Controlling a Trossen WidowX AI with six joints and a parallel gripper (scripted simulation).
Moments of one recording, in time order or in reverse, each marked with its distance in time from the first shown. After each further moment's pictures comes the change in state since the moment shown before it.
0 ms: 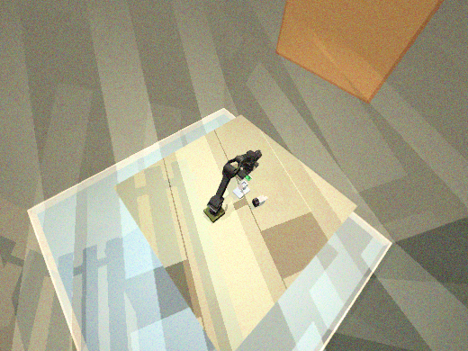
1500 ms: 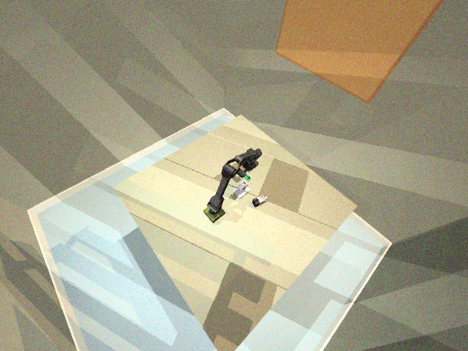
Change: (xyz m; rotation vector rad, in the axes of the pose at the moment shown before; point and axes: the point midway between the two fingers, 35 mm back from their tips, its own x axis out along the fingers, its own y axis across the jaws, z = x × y) arm -0.022 0.006 0.001 0.002 0.002 0.021
